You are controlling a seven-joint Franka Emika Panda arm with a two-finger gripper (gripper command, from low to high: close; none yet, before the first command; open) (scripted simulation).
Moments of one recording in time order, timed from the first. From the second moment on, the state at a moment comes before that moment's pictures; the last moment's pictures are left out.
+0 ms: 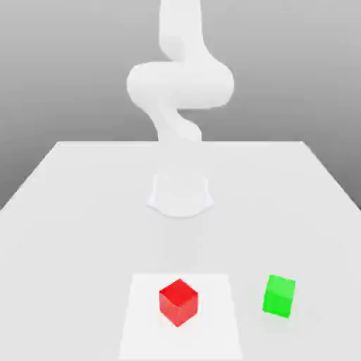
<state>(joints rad) 0.01 -0.71 -0.01 -2.34 -0.02 2.35 0.74</state>
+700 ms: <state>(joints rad) 0.11 0.06 -0.11 -2.71 0.02 2.78 0.06</state>
